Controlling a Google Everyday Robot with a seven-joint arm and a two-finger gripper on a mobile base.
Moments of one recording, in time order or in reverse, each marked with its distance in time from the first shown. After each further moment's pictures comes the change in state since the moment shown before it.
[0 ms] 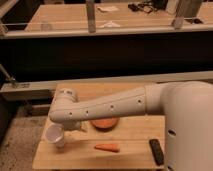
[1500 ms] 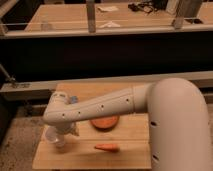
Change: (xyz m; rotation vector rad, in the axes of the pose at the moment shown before) arm -0.014 -0.027 0.026 -0.002 -0.066 -0.115
